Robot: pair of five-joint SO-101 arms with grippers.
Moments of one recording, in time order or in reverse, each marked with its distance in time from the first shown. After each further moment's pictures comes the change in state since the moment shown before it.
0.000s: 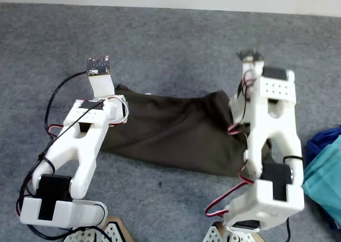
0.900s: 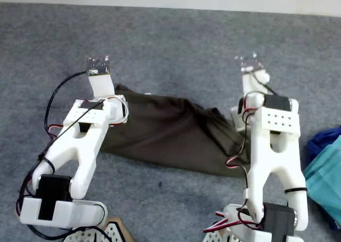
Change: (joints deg) left arm 0.0 0.0 0.0 0.0 0.0; right arm -0.1 -21.0 16.0 -15.2 4.2
